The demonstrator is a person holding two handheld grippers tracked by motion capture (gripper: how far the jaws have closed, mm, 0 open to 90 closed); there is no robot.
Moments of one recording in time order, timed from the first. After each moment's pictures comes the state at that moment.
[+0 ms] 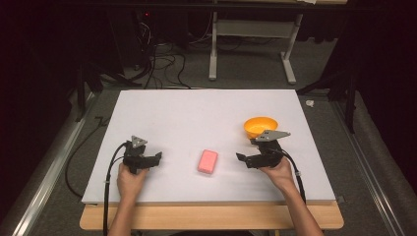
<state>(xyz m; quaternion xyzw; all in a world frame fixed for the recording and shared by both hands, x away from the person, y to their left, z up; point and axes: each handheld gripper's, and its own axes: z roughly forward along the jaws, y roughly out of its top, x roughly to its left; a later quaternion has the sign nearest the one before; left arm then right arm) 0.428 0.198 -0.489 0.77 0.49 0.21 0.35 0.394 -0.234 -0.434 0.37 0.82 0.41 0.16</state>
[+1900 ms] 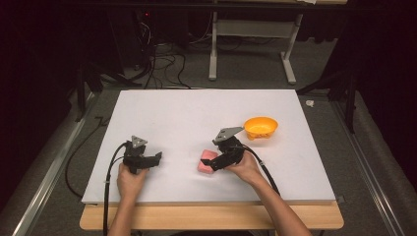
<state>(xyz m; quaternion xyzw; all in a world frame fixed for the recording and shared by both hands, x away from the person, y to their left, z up) 0.428 0.198 -0.489 0.77 0.49 0.21 0.34 0.418 -0.130 -0.437 0.26 0.87 0.41 0.10</state>
